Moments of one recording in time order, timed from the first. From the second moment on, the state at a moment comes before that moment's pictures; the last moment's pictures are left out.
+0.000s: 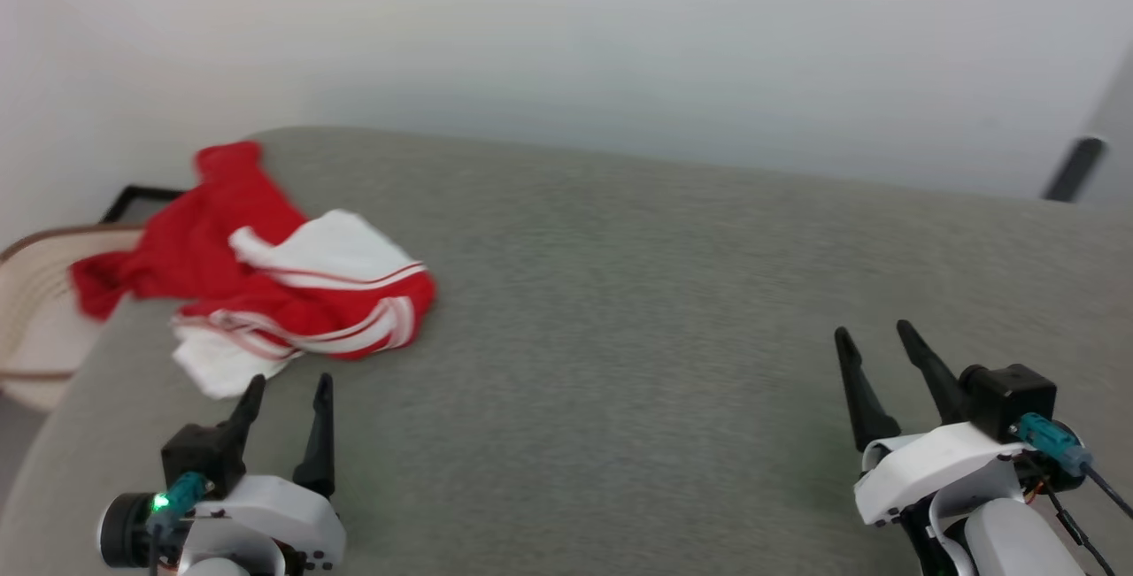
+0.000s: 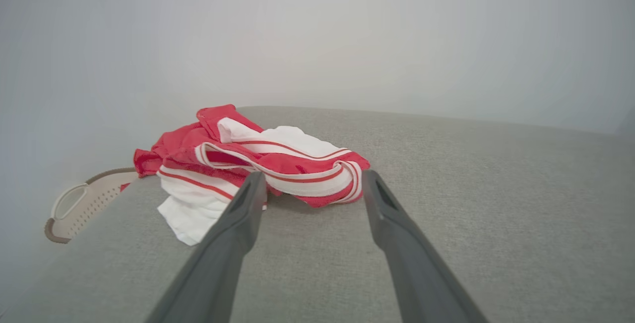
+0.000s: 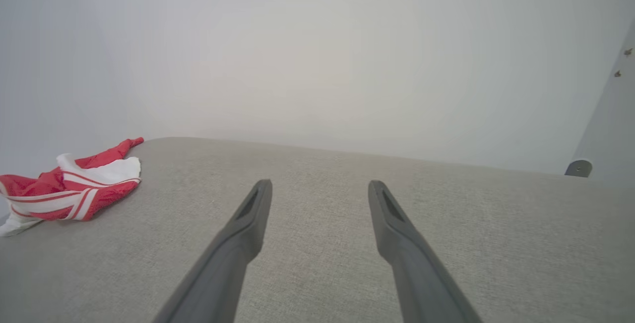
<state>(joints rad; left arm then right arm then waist) -0.20 0.22 -0.01 0.46 -0.23 -0.09 -0.26 -0.30 -0.14 0.15 0.49 0.30 0.13 -0.26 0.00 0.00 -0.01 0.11</state>
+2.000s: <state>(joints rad) -0.74 0.45 -0.02 0.76 -0.29 -0.13 -0.08 -0.44 -0.17 0.43 0.32 0.41 0.13 -0.26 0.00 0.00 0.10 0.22</state>
